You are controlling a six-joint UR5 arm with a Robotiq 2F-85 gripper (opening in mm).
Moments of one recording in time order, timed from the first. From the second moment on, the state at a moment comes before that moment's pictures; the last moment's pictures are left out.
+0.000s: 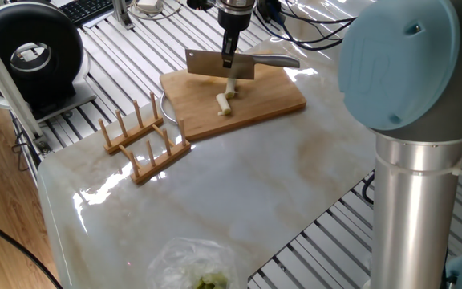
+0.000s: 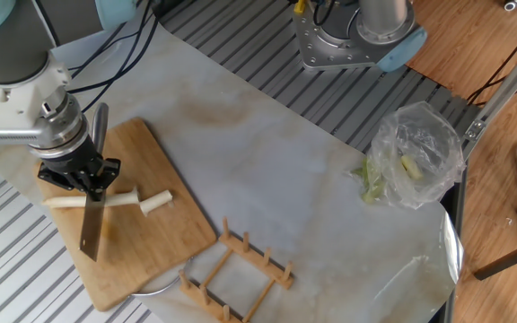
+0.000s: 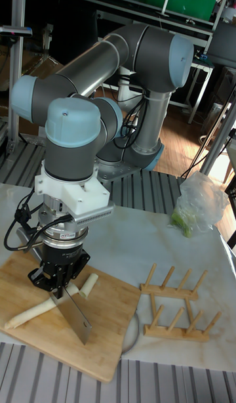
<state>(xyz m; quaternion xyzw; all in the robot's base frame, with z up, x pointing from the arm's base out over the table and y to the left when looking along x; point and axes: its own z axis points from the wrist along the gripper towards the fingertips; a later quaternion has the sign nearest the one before) 0.697 -0.089 0.067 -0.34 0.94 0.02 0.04</state>
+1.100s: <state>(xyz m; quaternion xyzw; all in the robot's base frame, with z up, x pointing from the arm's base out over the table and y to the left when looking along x) 0.698 -0.093 0.063 -0.35 0.94 0.01 0.03</state>
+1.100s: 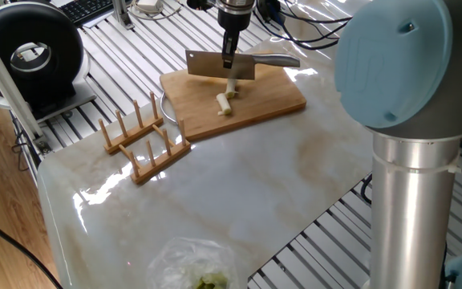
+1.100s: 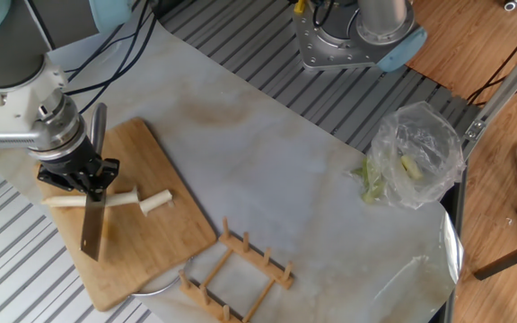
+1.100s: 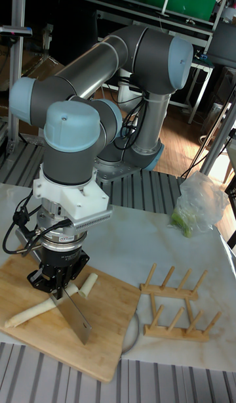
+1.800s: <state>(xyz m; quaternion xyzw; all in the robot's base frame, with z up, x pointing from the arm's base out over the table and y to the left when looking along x) 0.699 -0.091 0.062 -0.35 0.94 0.01 0.02</state>
